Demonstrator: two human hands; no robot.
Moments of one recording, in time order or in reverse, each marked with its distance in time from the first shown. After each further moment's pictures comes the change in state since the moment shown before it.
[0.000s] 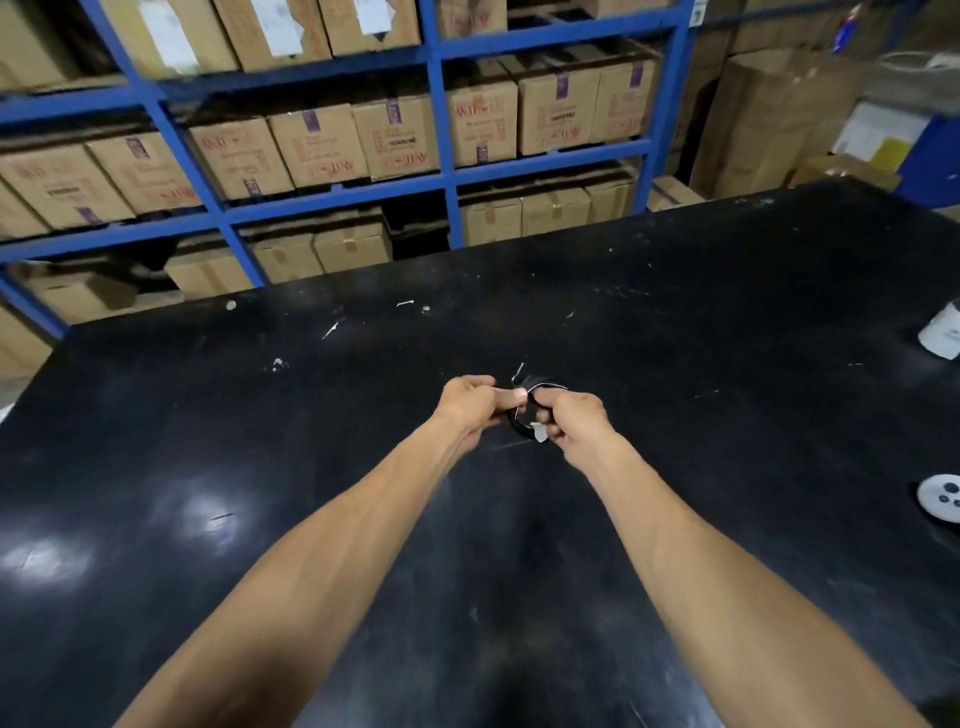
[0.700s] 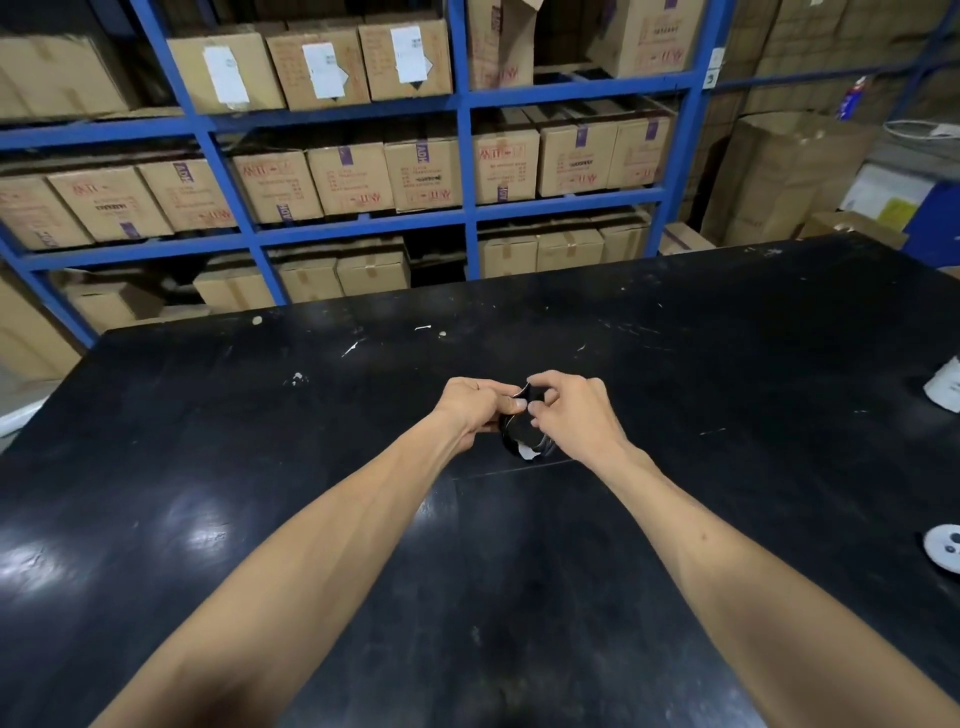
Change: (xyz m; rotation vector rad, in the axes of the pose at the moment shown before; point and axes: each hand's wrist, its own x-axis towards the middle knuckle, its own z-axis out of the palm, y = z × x) left_hand -0.016 0.031 -0.011 0.128 -0.003 0.045; right_hand -0.033 -0.033 0.002 -0.881 -0.028 -0.726
